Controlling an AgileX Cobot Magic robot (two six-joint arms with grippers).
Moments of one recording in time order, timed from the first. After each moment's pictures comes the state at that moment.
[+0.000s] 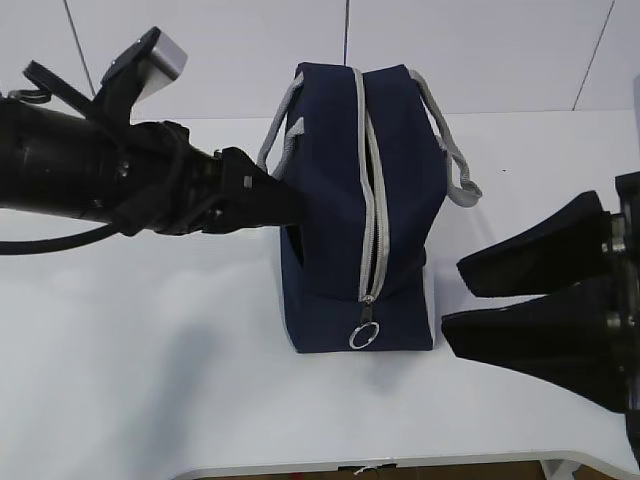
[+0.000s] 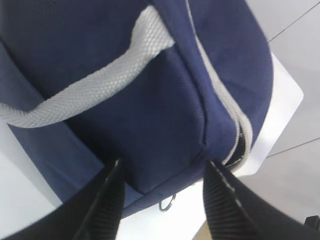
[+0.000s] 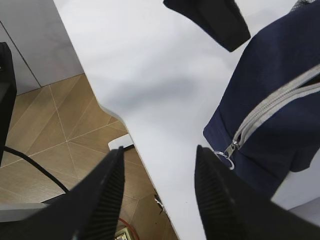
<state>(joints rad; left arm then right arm) -0.52 1.53 -0.89 -1.45 0.49 1.09 0.43 0.96 -0.69 0.94 0.73 -1.29</state>
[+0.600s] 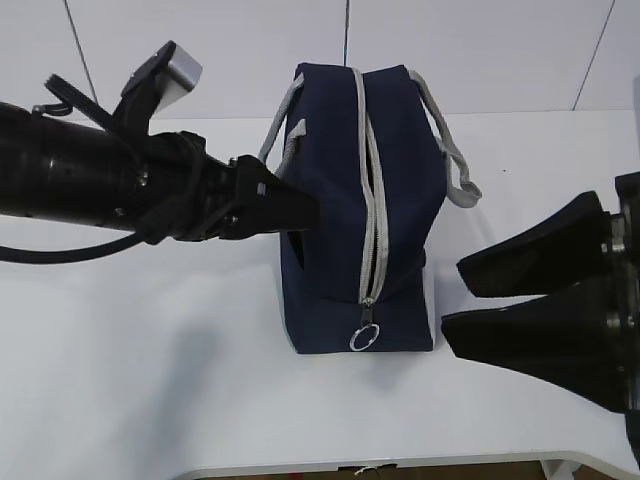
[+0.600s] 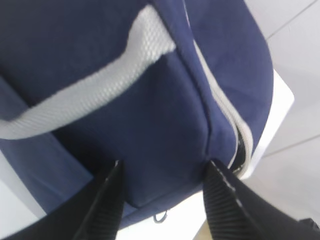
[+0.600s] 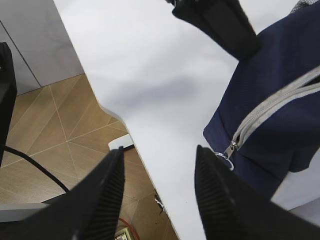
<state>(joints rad) -0.52 1.58 -0.89 -1.58 0.52 1.22 0.43 0.96 -0.69 0.94 0.73 -1.29</state>
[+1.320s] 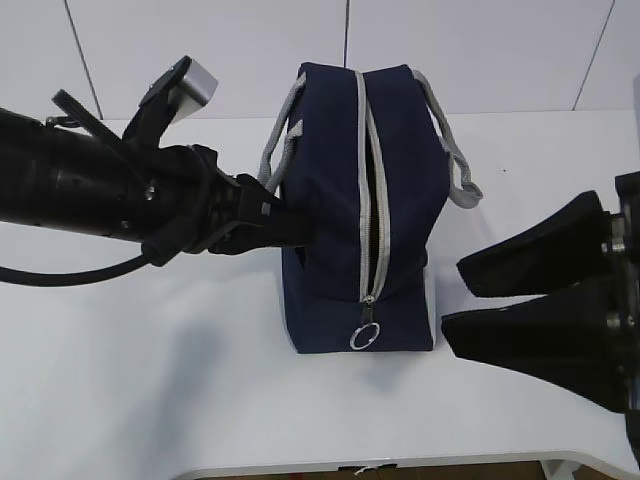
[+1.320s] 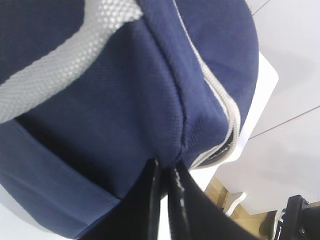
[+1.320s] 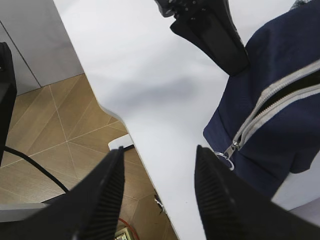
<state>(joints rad) -0.52 1.61 -0.89 -1.59 0.60 1.28 0.43 0.96 -0.69 0.94 0.73 -1.29</state>
